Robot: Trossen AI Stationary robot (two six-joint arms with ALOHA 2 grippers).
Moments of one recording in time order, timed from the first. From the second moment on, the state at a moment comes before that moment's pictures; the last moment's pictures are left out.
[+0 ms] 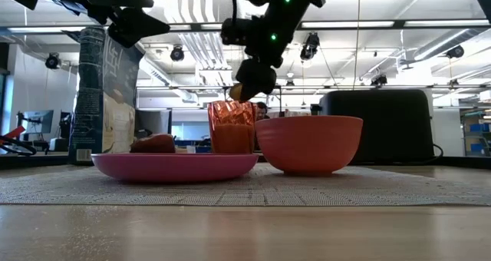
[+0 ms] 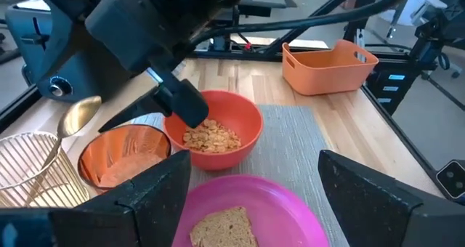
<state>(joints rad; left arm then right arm) -0.16 0.83 0.53 -0.01 -0.12 -0.12 0.00 1.93 1.54 -0.54 0.77 -0.25</state>
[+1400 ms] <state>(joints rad) -0.11 0.79 0.53 0.00 -0.15 -0.01 -0.03 1.93 1.53 -0.48 0.70 -0.34</state>
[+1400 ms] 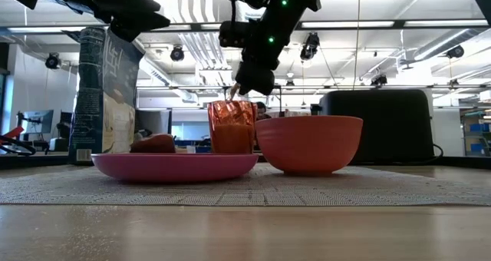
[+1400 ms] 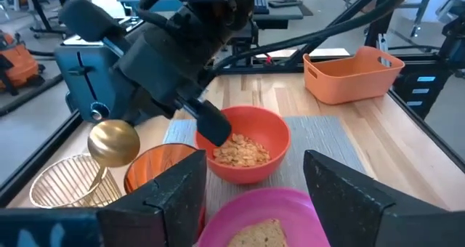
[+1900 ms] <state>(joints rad) -0.11 0.78 0.53 -0.02 -0.15 -0.03 -0.04 1.93 1.53 -0.52 0.86 -0.38</state>
